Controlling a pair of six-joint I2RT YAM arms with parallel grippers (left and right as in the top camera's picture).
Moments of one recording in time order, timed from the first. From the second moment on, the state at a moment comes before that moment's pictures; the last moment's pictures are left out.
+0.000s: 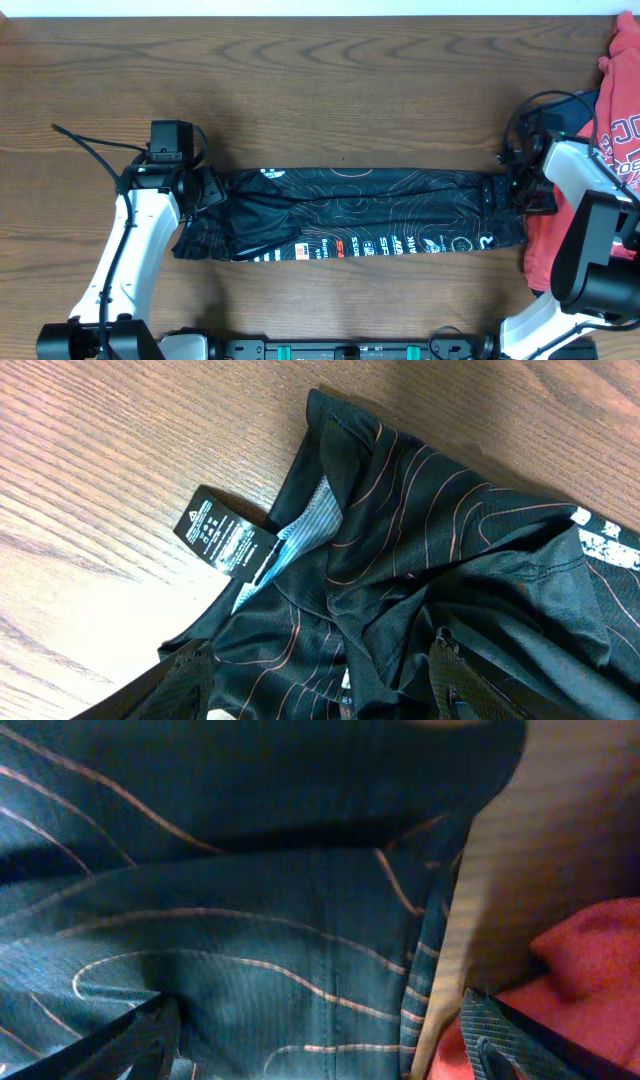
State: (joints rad) left arm 0.02 1.41 0.94 -0.83 -0.08 -0.41; right arm -0.22 1.84 1.07 -0.84 0.07 -0.17
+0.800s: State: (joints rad) left arm 0.02 1.41 0.94 -0.83 -0.08 -0.41; right arm -0.22 1.81 1.03 -0.75 -0.06 -0.23
